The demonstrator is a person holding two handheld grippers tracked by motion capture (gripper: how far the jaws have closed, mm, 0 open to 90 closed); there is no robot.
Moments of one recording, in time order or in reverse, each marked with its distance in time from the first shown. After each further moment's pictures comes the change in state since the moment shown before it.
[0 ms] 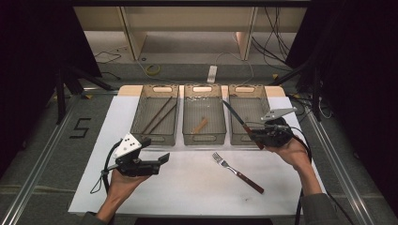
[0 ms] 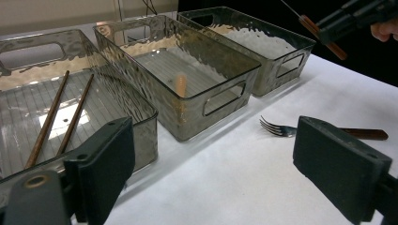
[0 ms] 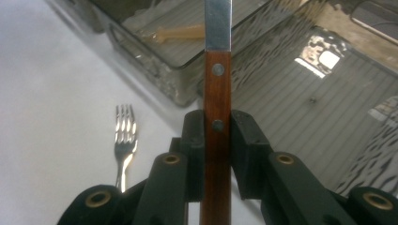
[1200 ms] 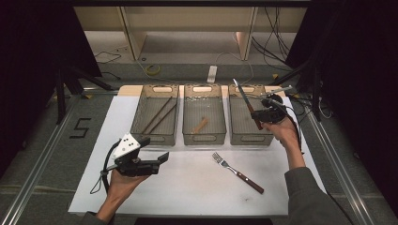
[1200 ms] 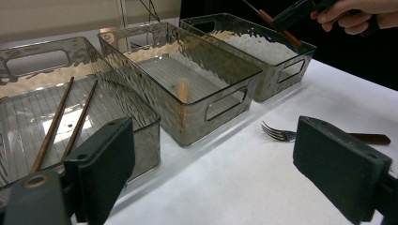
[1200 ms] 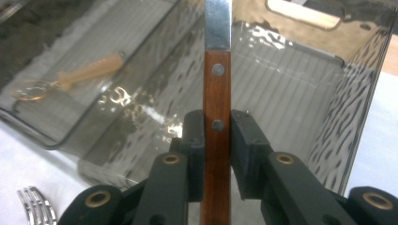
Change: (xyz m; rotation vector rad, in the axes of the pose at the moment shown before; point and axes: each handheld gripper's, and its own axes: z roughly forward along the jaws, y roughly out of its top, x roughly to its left) left arm 0.000 0.001 -0.002 -0.026 0.010 0.001; right arm -0.059 0.033 0.041 0.050 -0.151 0.242
